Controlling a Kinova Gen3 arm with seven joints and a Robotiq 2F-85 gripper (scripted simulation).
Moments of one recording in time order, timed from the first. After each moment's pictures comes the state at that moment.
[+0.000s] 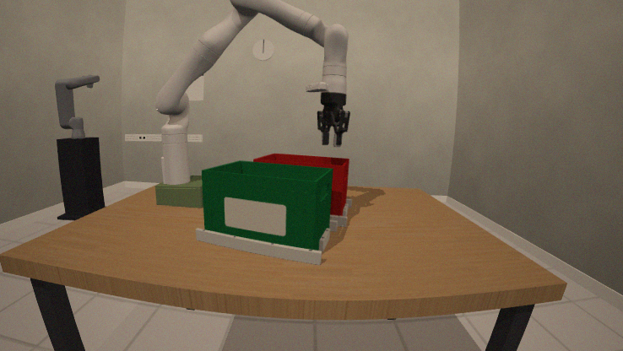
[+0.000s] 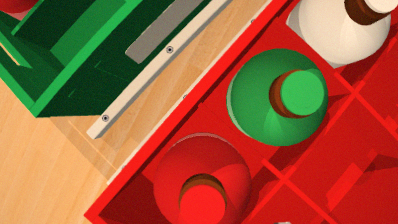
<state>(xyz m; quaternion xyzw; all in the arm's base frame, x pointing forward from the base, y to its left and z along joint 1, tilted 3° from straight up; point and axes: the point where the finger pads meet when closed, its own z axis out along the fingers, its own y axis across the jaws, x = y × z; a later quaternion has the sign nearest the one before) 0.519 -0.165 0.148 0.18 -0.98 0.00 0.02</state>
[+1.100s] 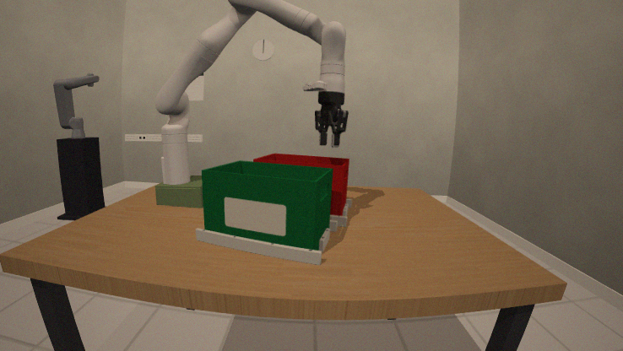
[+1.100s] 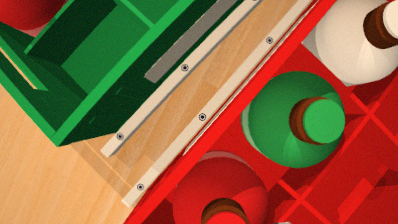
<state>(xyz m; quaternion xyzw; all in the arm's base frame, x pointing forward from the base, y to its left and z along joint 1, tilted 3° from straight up) 0.508 -0.184 0.149 0.18 -0.98 0.00 0.02</state>
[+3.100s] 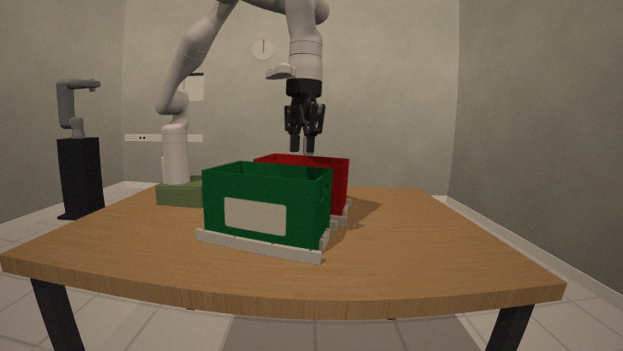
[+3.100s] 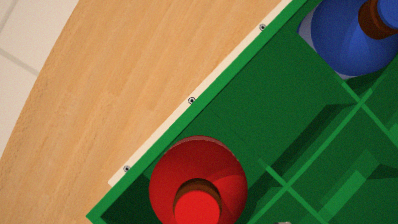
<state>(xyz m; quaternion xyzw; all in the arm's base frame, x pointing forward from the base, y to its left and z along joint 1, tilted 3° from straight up) 0.402 -0.381 0.155 0.18 -0.98 0.00 0.02</state>
